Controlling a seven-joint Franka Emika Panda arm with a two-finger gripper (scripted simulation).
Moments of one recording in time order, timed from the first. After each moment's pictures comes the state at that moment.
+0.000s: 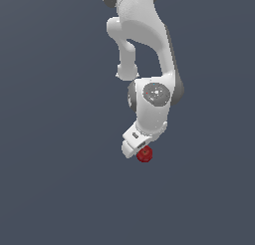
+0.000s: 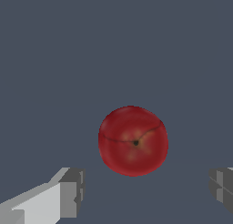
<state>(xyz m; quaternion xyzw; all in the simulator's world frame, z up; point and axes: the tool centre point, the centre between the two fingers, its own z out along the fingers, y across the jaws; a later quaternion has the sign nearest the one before) 0.058 0.069 0.109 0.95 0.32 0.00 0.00</state>
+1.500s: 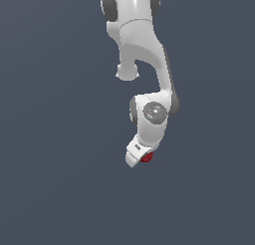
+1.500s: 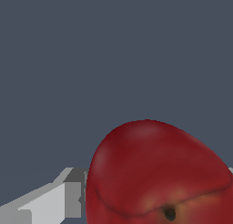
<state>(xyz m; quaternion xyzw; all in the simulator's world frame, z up) 0.064 0.077 0.046 0.93 0.37 0.00 0.00</state>
